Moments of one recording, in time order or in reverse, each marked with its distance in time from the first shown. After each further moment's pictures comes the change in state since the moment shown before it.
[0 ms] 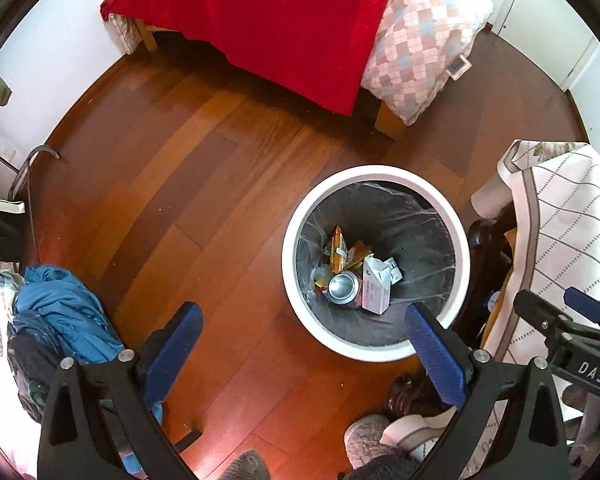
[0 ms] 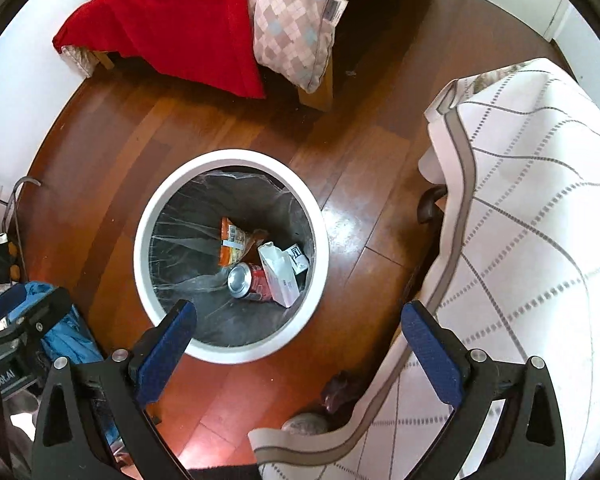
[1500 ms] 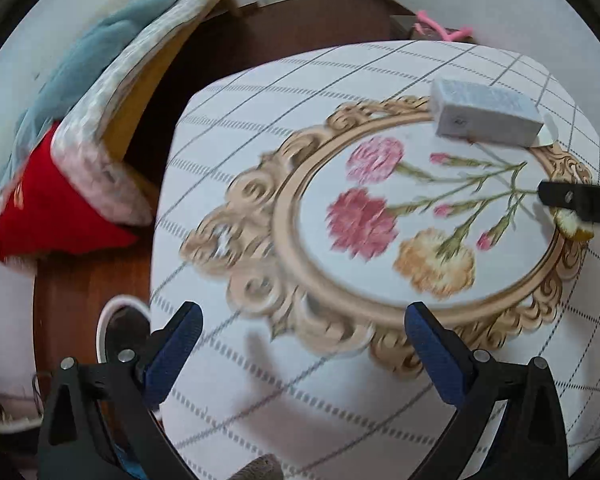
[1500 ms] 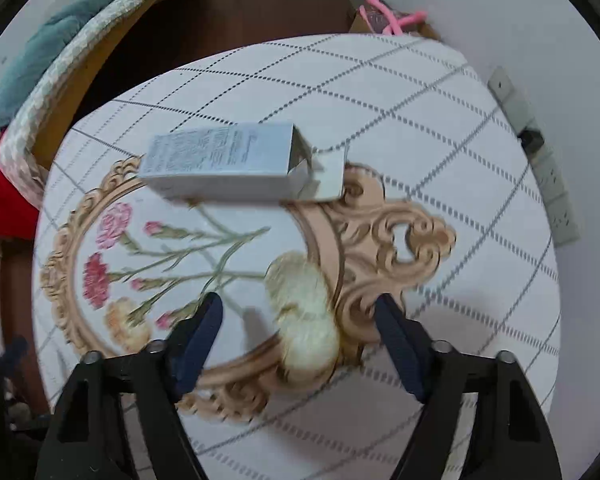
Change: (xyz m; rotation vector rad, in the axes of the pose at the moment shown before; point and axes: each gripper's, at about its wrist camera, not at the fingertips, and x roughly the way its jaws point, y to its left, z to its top) left arm -0.062 -0.459 -0.103 0.753 -0.139 -0.055; right arm -0.135 -0.472 -0.147 0.556 -0.086 -0.173
